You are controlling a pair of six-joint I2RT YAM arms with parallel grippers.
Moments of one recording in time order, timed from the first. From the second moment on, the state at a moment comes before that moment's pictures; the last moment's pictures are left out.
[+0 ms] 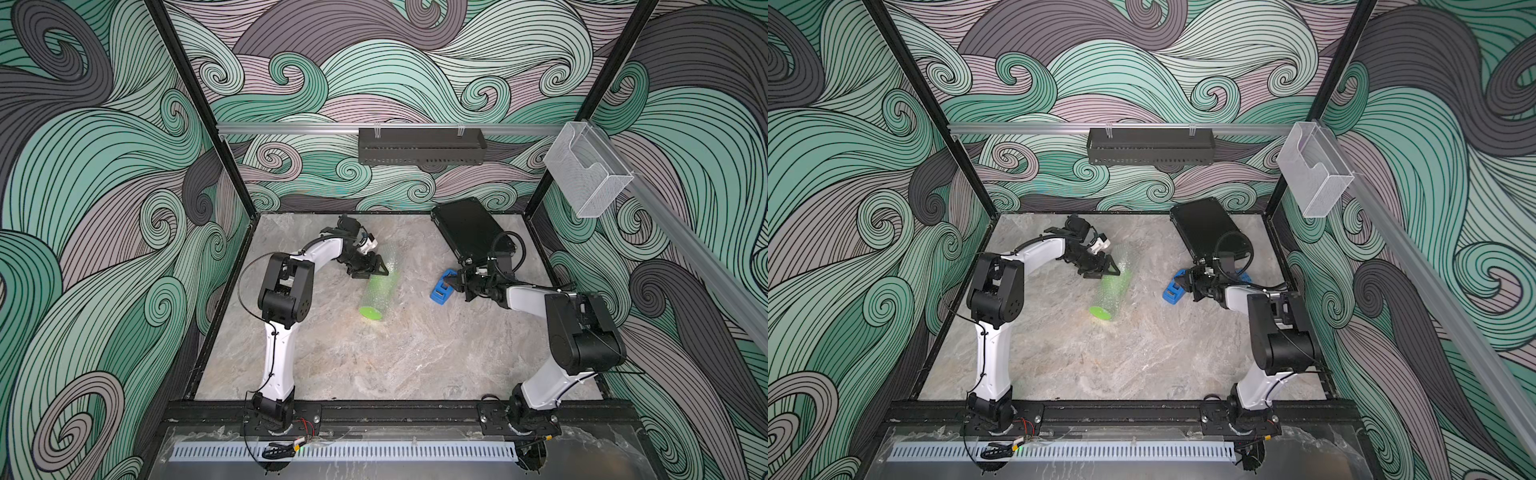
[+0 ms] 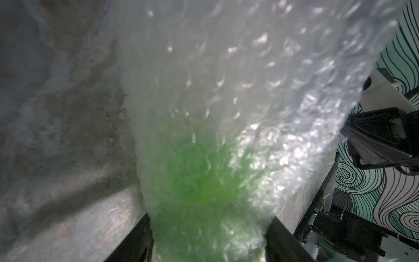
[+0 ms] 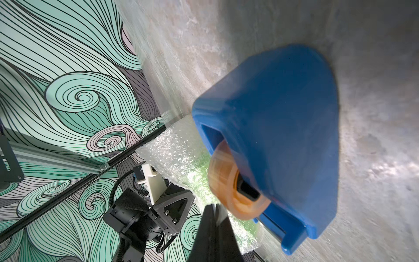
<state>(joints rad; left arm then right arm) -0.33 2.18 1.67 -0.81 0.62 -0.16 0.09 1.69 0.76 0.19 -0.70 1.43</state>
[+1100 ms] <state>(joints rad) -0.33 2.18 1.67 -0.81 0.61 -0.16 0.10 1.70 0.79 0.25 -0.70 1.56</state>
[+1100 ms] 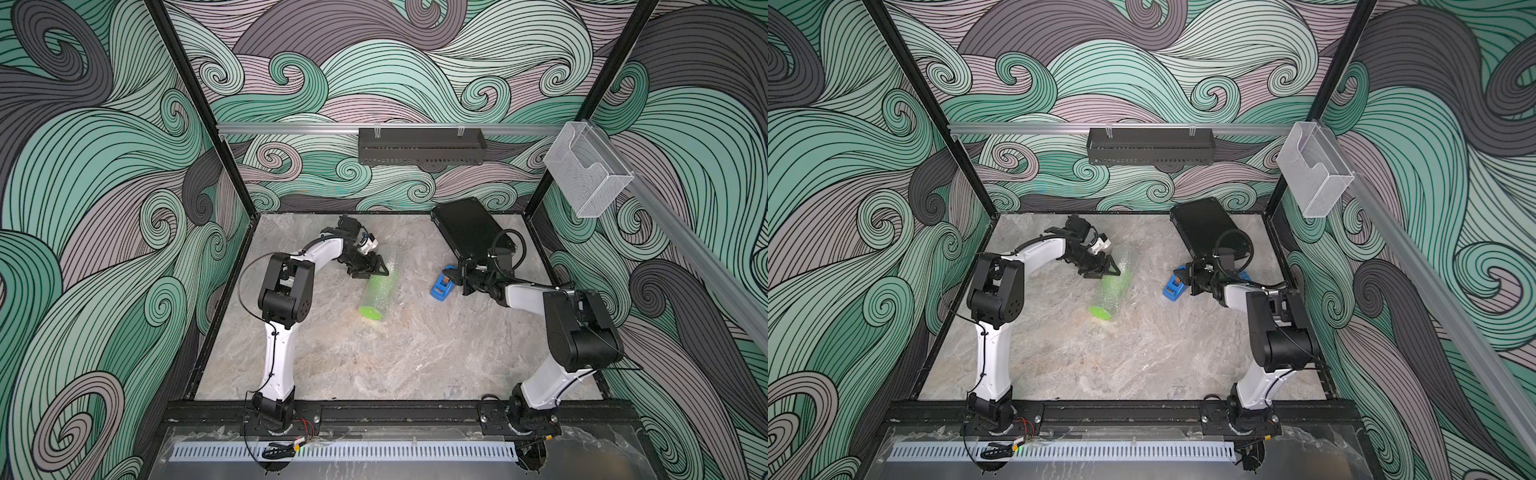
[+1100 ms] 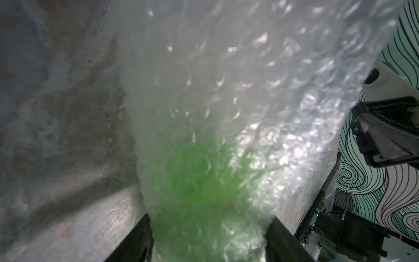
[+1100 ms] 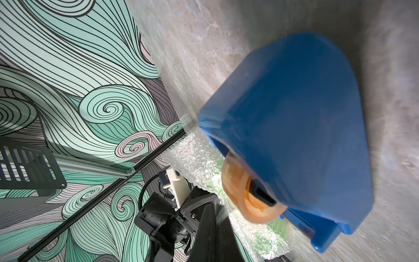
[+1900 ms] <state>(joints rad) -0.34 2.17 1.67 -0.80 0.61 -0.16 0.12 1.70 0.81 0.29 -0.70 1.60</state>
